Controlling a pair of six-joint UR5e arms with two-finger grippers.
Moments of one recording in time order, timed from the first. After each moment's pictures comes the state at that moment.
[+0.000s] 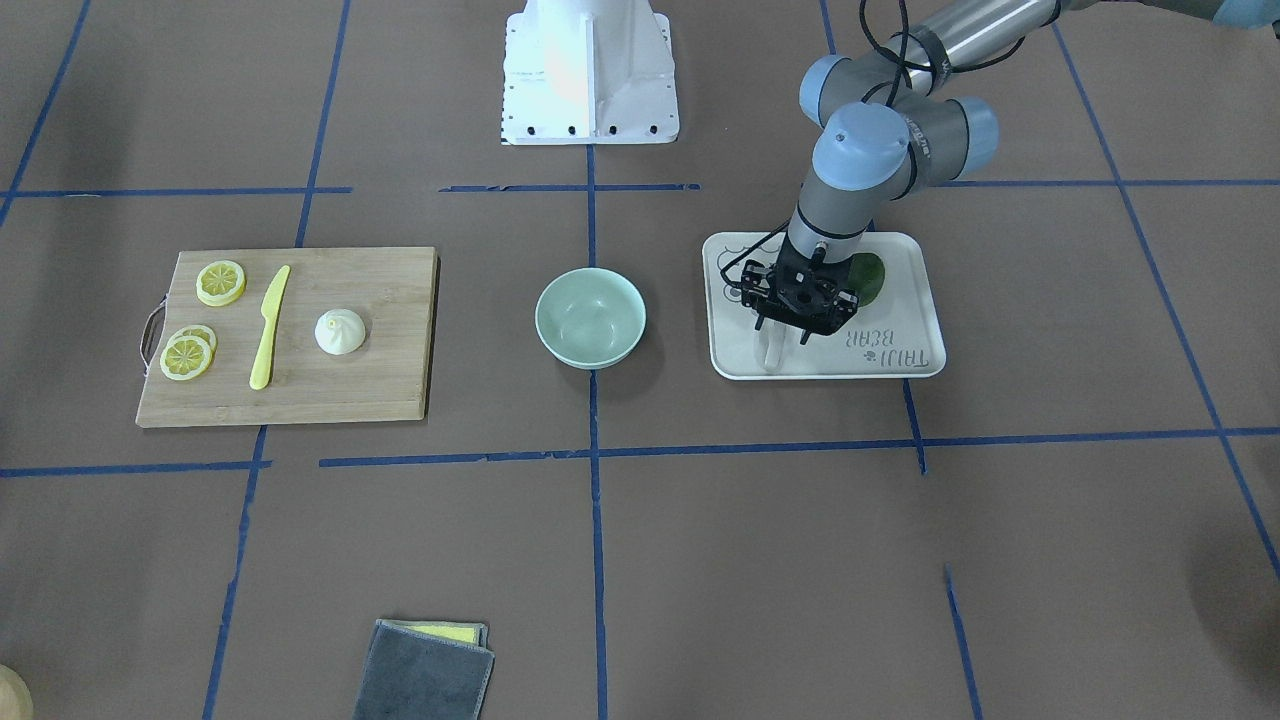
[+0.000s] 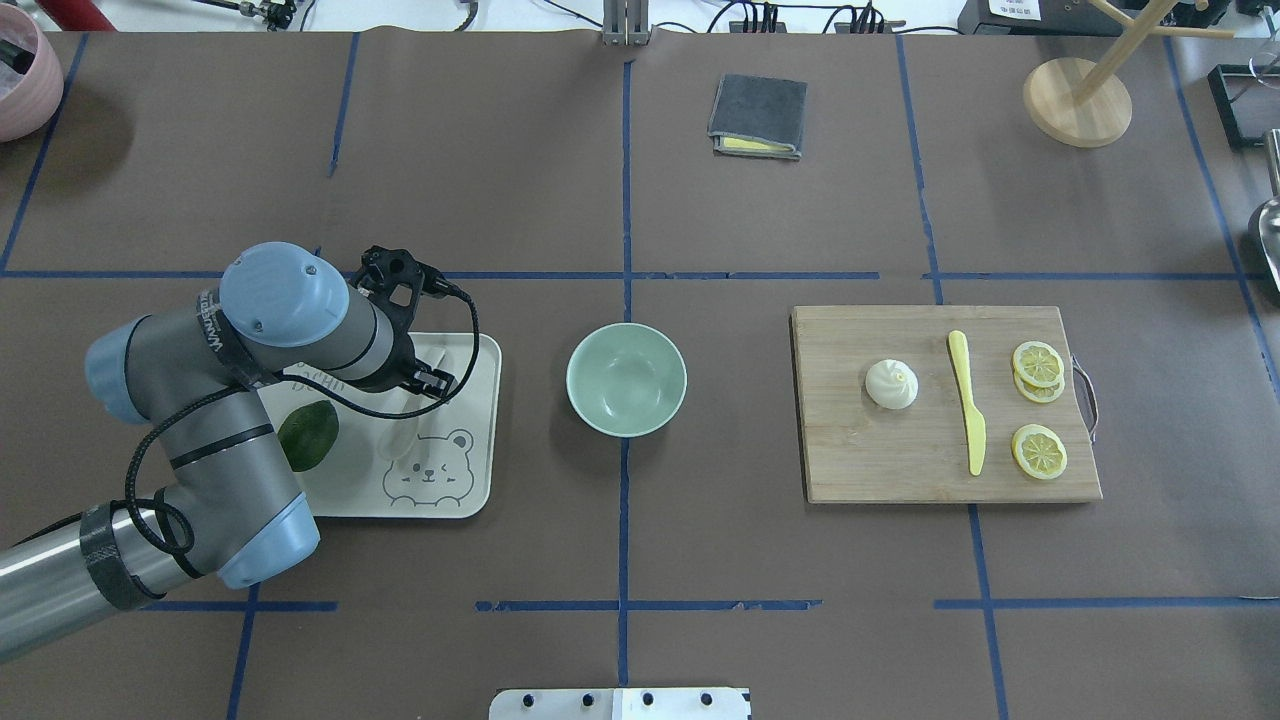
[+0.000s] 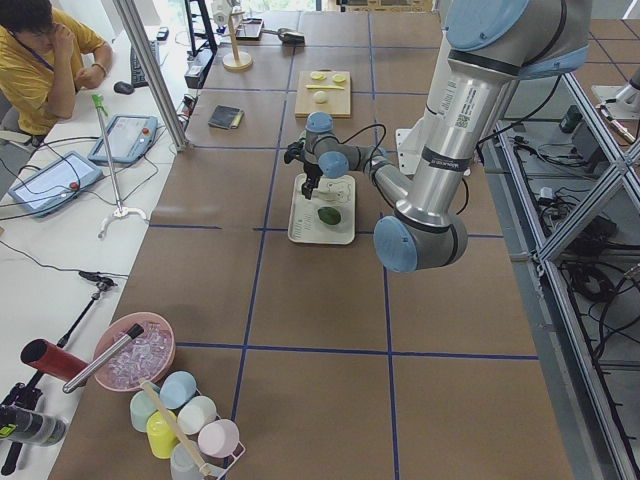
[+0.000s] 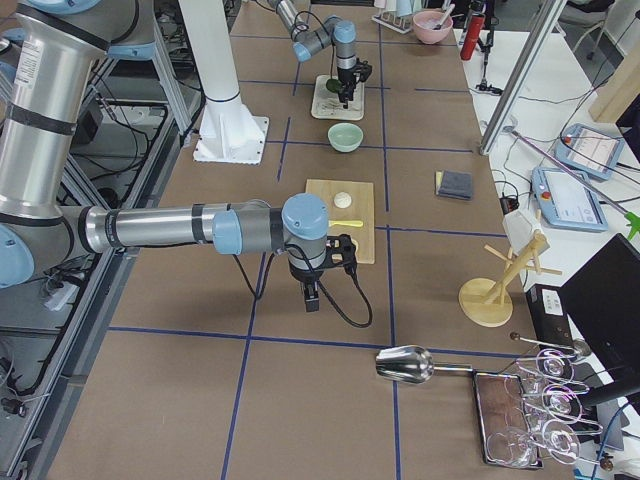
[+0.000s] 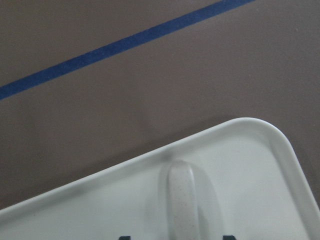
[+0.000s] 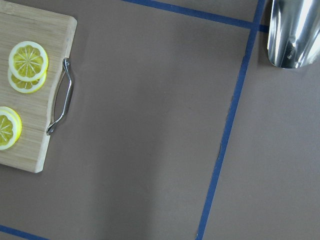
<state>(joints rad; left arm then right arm) -0.58 -1.99 -1.67 -1.85 -1.88 -0.78 1.46 -1.90 1.99 -1.56 2.39 -0.09</state>
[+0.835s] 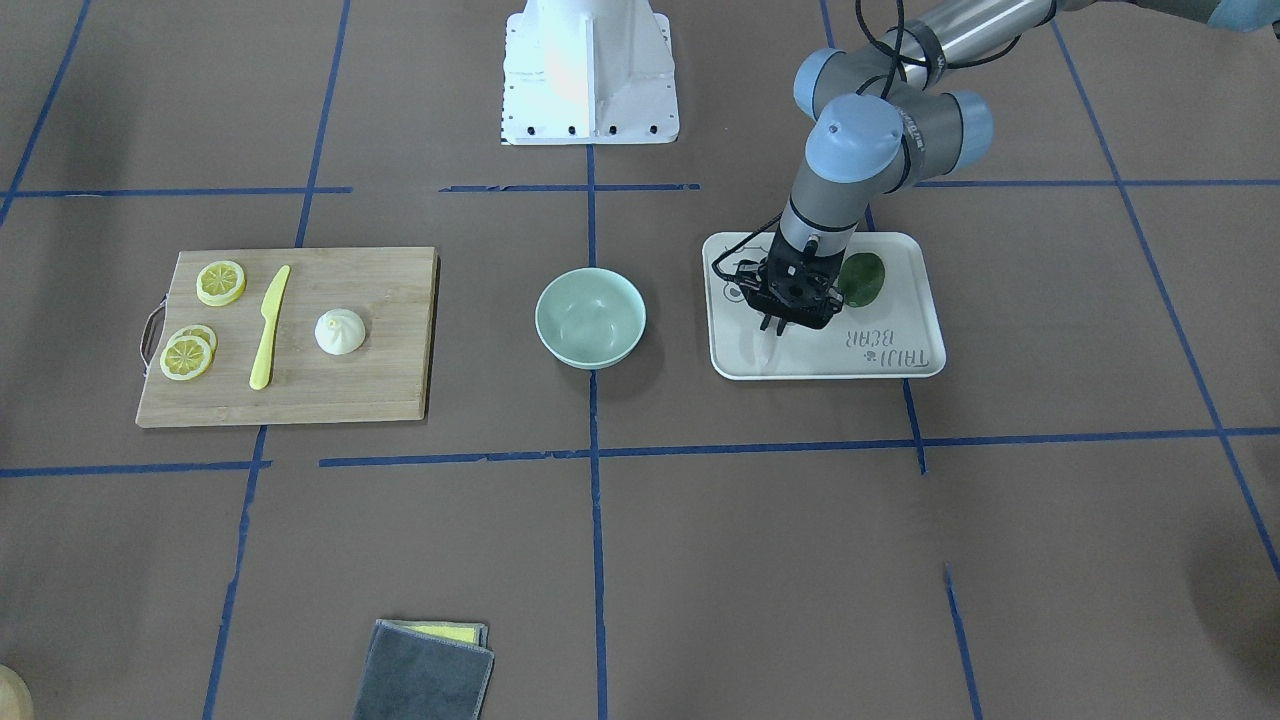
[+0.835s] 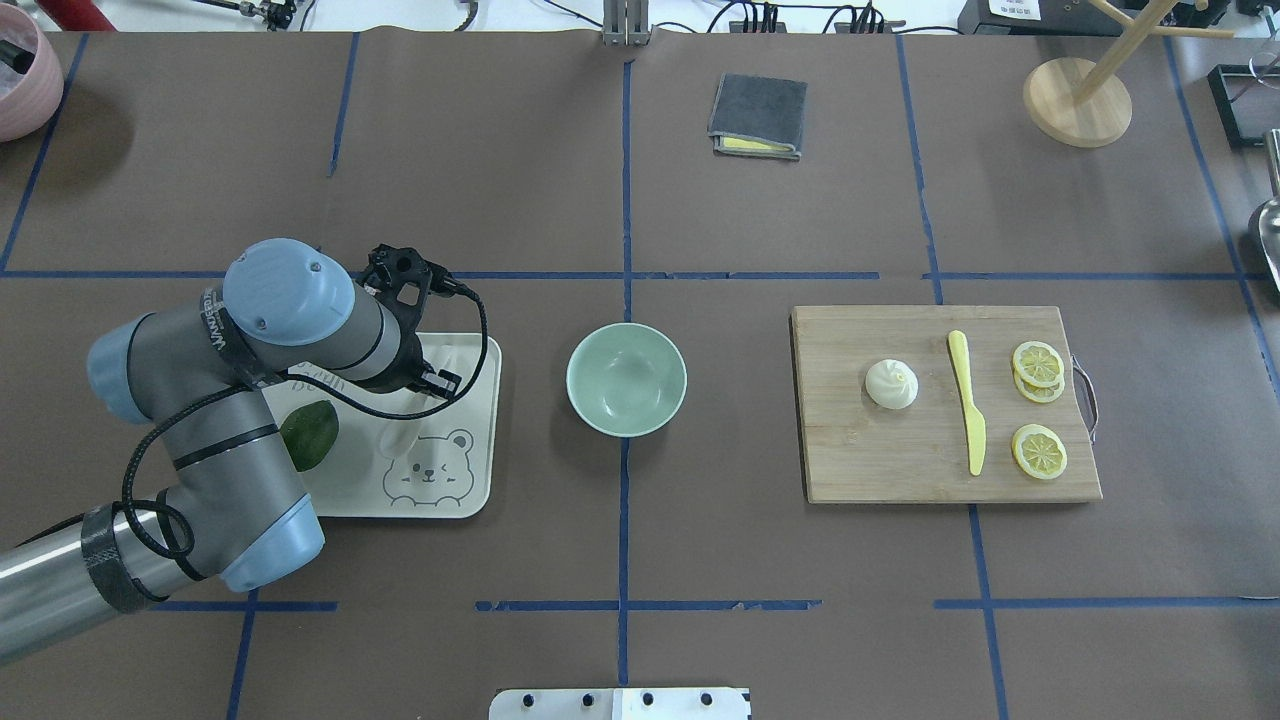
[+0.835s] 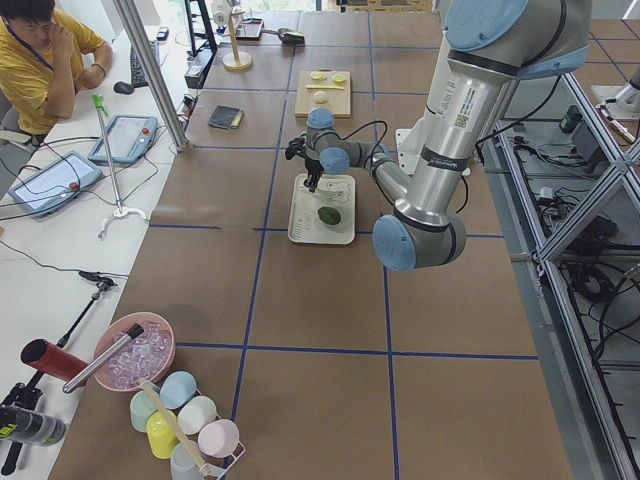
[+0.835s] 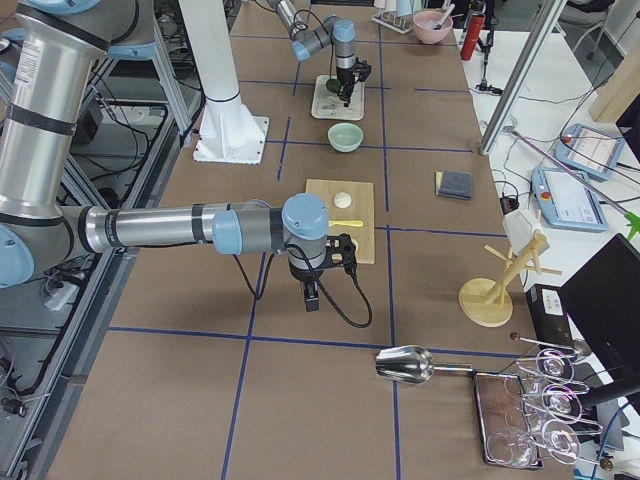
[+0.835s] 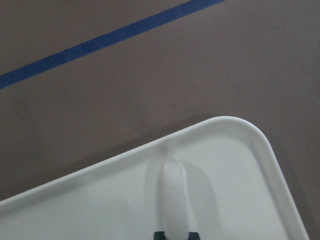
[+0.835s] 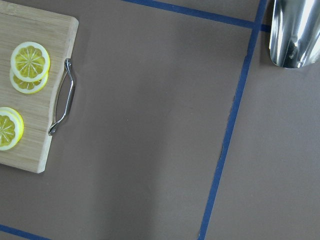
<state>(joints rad) -0.58 -2.00 -1.71 -1.81 -1.89 -0.79 1.46 -1.90 1.99 -1.56 2.39 -0.08</state>
